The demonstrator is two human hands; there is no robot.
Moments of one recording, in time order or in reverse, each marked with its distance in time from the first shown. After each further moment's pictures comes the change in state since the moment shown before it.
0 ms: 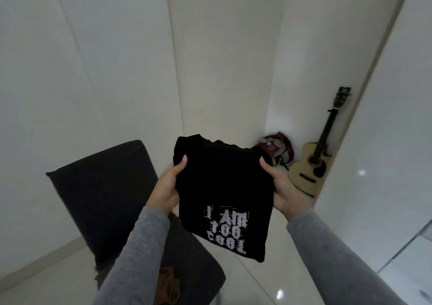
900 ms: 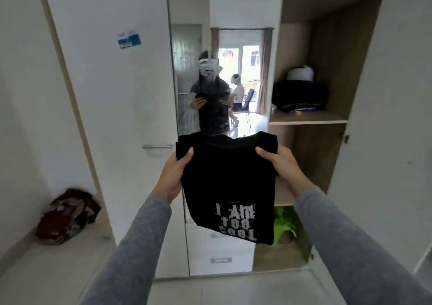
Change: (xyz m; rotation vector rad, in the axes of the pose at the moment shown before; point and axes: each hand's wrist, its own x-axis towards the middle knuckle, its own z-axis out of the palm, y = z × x) left_hand -0.073 -0.295 0.620 0.190 -0.906 -0.062; right_hand -0.527 -0.282 -0.313 -0.568 1.061 -0.890
